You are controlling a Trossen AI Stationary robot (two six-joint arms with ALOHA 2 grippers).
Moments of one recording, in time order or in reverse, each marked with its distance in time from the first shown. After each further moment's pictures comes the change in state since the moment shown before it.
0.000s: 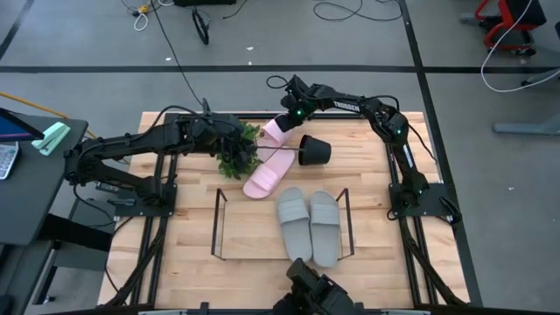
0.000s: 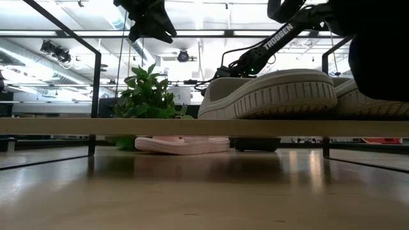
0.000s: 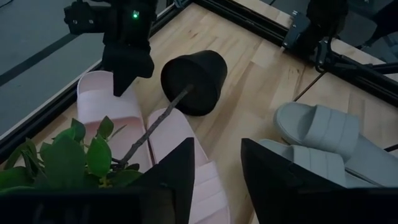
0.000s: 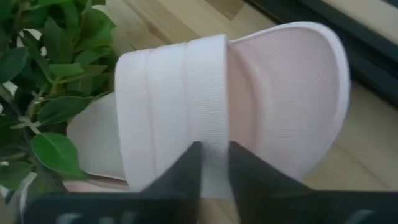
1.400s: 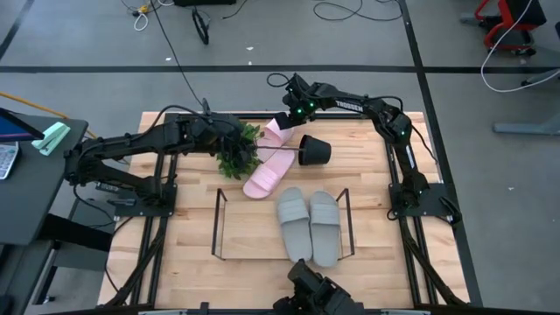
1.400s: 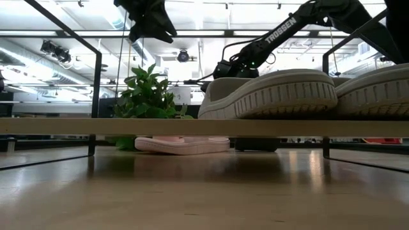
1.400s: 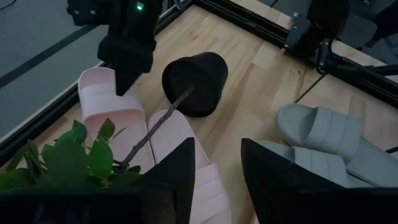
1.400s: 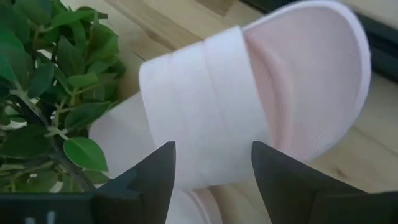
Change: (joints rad) left arm 0.001 0.000 0.000 0.005 0.000 0.003; right arm 0.009 -0.045 0.000 -0.048 0.037 0.133
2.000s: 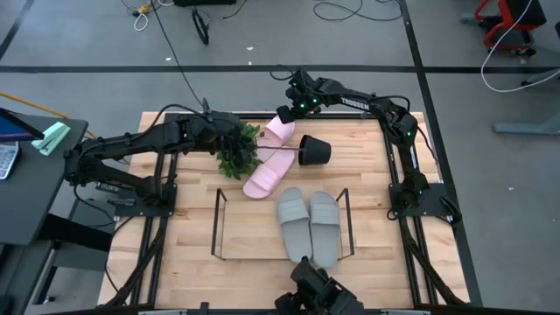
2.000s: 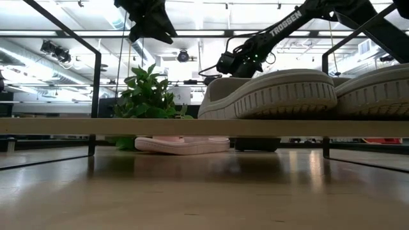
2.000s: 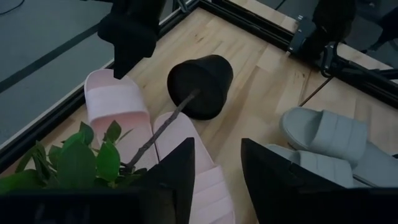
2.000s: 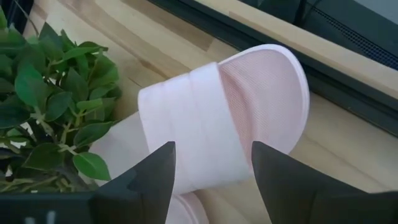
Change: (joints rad) left arm 0.017 0.000 0.000 0.005 -0.007 0.005; right arm -0.013 -0.059 0.000 -0.008 0.090 0.007
